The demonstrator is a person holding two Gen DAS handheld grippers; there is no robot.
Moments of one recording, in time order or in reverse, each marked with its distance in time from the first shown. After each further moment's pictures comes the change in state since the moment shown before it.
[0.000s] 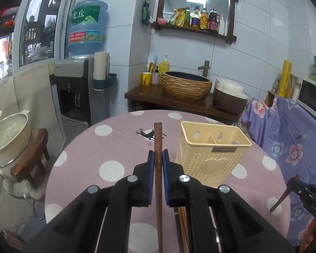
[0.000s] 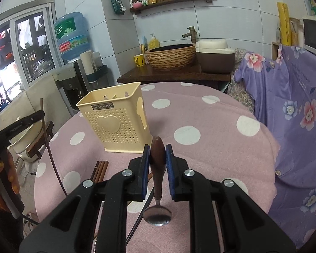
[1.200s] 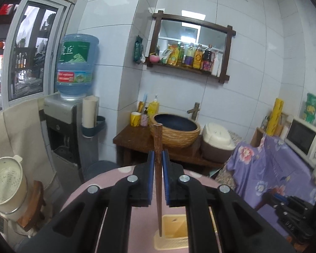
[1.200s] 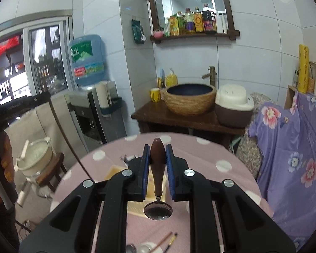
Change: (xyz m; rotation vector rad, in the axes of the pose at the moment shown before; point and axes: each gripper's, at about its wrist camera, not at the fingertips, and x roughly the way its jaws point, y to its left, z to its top) left arm -0.032 -0.009 0.186 -0.042 -0.149 -0.112; right arm -0.017 0.061 0.183 -0.102 -0.164 0.064
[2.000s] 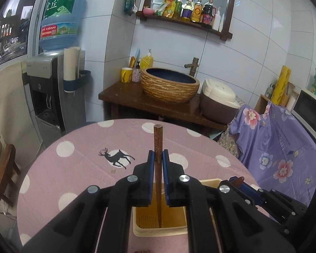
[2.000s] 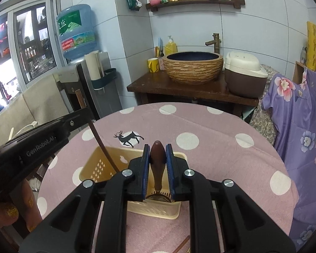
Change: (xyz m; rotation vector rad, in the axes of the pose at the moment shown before) left arm 0.114 -0.019 -0.121 -0.011 0.235 0.000; right arm 0.119 0.012 -0.089 0.028 0.194 -0.041
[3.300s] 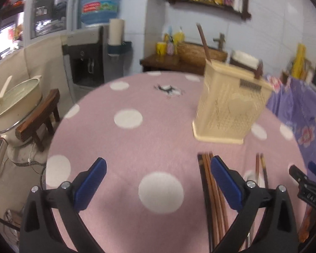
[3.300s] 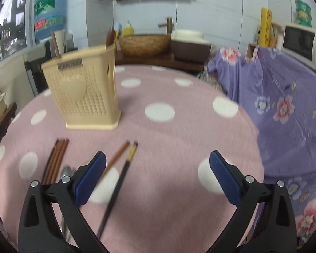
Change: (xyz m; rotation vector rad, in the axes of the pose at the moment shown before) left arm -0.077 0.071 -0.178 0.021 0.106 0.184; right arm -0.069 -0.054 -0.192 0.029 0.078 -0.278
